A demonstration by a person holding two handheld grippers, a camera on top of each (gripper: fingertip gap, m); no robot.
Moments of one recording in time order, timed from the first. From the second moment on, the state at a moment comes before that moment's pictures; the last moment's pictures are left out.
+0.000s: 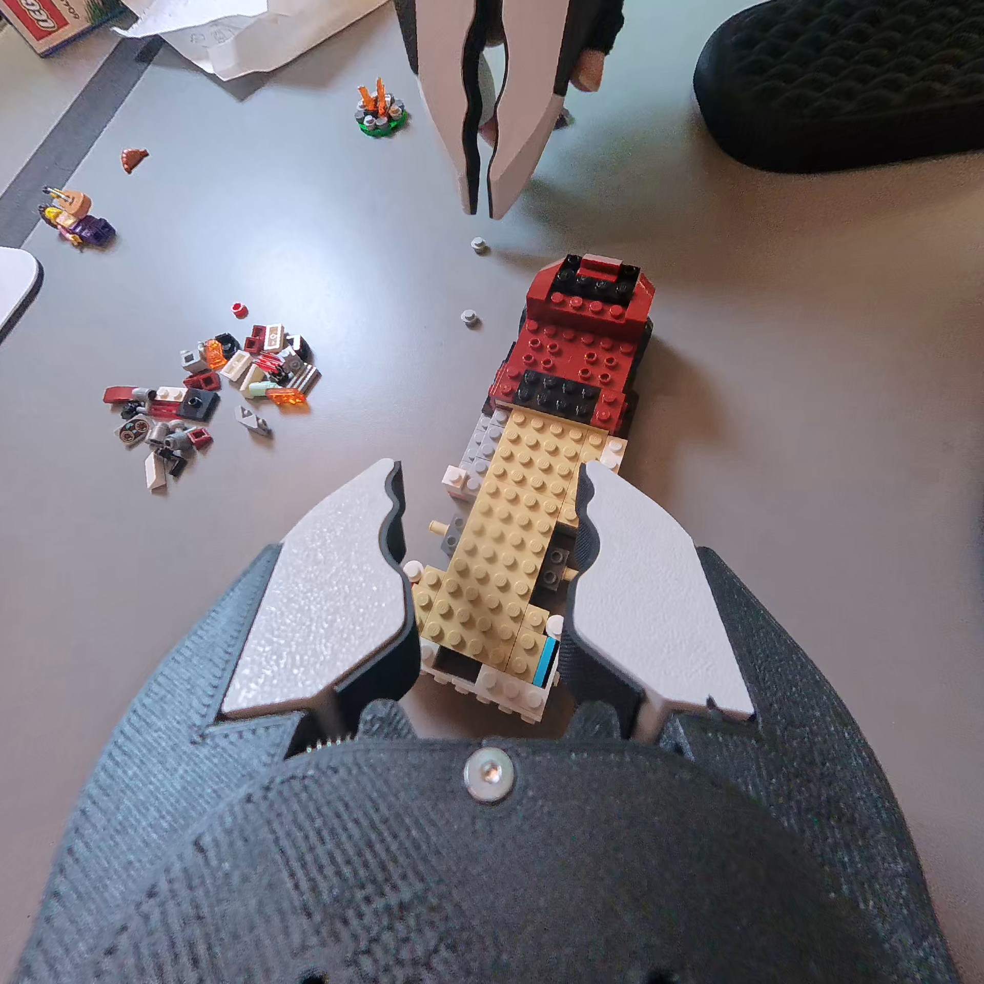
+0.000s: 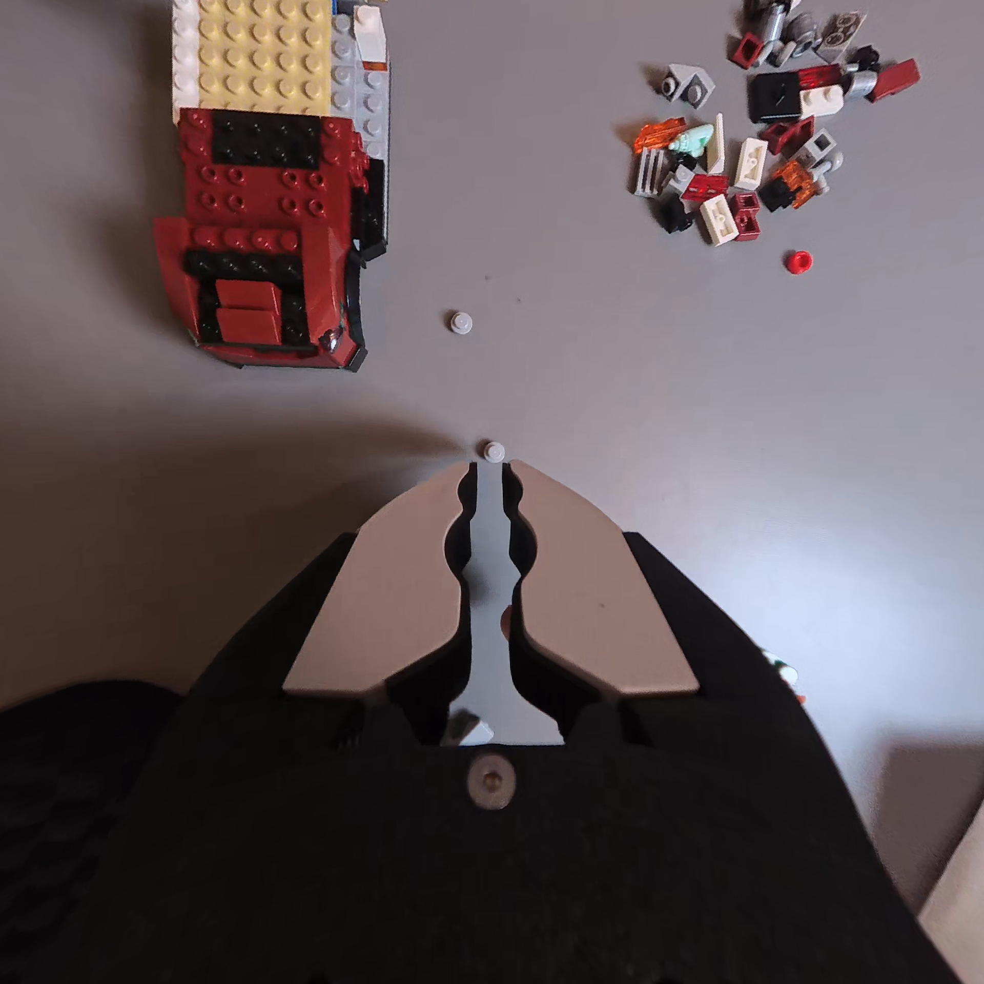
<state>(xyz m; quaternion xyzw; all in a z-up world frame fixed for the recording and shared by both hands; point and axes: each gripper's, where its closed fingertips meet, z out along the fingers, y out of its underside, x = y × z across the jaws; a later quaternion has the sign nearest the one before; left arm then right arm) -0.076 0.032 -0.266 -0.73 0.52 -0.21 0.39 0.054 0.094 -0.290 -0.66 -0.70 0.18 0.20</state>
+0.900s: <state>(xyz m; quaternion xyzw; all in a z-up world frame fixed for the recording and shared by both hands) -0.053 0.014 -0.287 -0.70 0.62 -0.17 0.29 0.051 0.091 -0.298 -0.66 -0.70 0.20 0.18</state>
